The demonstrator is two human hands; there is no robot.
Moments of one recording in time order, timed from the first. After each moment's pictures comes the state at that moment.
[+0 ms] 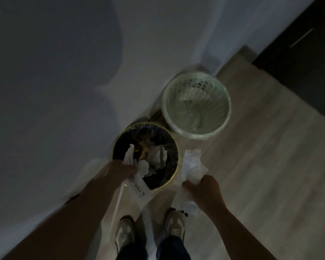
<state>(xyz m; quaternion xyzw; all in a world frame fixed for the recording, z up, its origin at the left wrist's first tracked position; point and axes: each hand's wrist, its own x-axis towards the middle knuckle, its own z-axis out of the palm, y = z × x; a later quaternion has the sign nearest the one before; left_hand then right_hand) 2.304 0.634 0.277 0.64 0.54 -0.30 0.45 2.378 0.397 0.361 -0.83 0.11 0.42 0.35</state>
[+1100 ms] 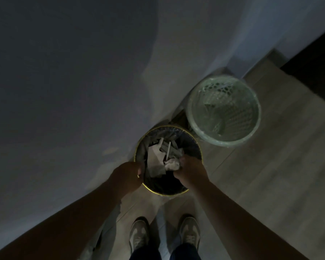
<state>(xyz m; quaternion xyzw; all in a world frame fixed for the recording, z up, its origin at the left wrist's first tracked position) 2.276 0.669 0.320 0.86 0.27 -0.35 0.24 2.391 0.509 0.312 -0.90 -0.17 0.38 0.15</state>
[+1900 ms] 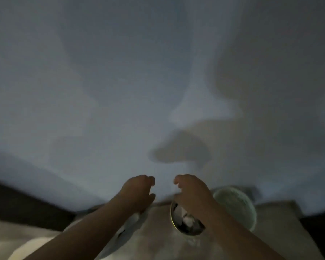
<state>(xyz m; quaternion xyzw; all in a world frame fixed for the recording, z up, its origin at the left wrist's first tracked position) 2.128 0.582 0.840 0.87 0.45 -0.12 0.17 2.298 0.509 0.837 -0.72 -0.64 0.25 0.09</state>
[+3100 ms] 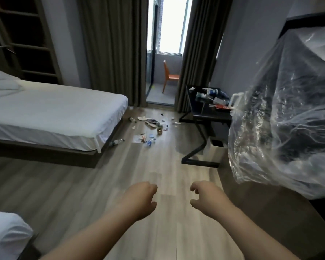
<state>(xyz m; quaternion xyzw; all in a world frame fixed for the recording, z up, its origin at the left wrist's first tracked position) 1.461 -0.051 0.953 0.22 0.97 0.07 0.10 1.493 0.164 0.964 -0.03 -0.99 0.13 -0.07</state>
